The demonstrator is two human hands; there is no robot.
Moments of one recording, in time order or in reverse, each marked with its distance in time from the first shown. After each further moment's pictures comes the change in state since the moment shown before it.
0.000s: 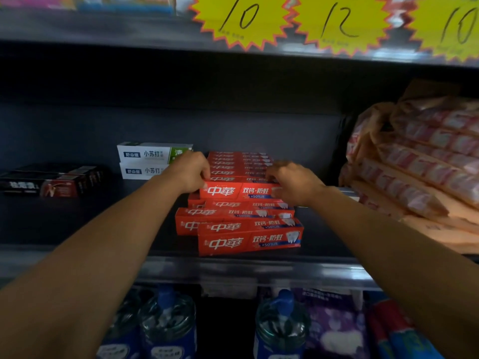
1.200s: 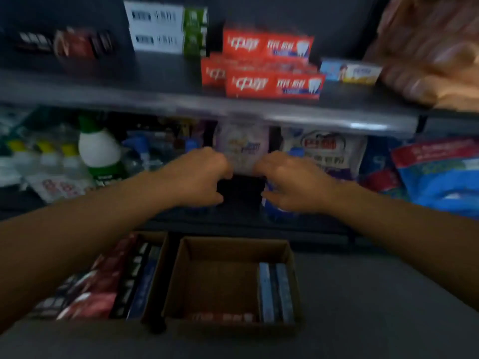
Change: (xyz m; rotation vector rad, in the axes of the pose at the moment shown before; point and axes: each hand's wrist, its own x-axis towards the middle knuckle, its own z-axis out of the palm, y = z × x) left_hand -0.265 0.003 0.086 0.211 -0.330 0.318; right_hand -0.217 -0.149 0.091 0.072 -0.117 -0.289
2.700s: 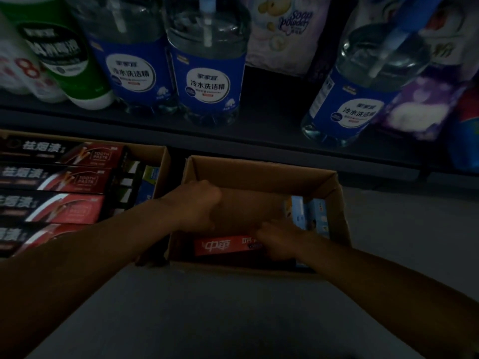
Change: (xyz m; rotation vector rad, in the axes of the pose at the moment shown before) left_hand -0.031 -0.027 0.284 -0.362 -0.562 -0.085; right_hand -0.054 -0.076 0.347 0.226 -0.806 -0.069
